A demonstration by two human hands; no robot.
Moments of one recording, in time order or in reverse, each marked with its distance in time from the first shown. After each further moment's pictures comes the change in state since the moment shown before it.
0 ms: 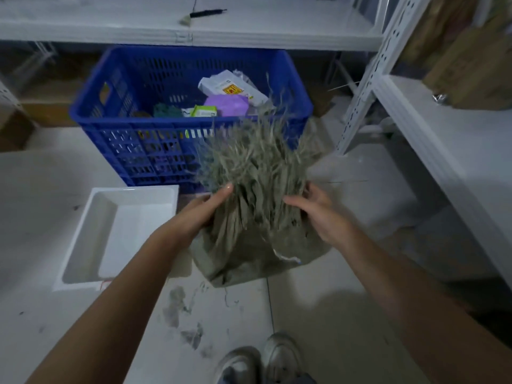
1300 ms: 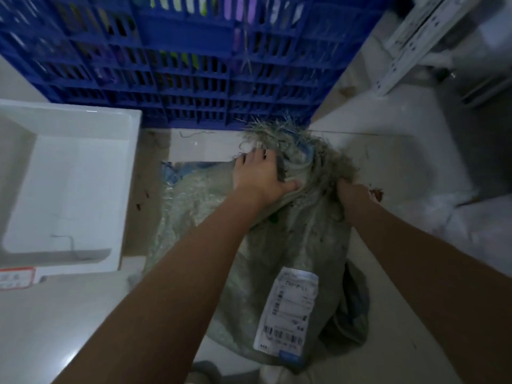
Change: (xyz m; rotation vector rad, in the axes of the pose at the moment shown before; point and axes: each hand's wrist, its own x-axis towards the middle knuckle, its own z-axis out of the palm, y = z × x) left_hand 0.213 -0.101 0.076 1.066 0.111 0.247; right_hand 0.147 0.158 -0.047 -0.452 0.667 0.603
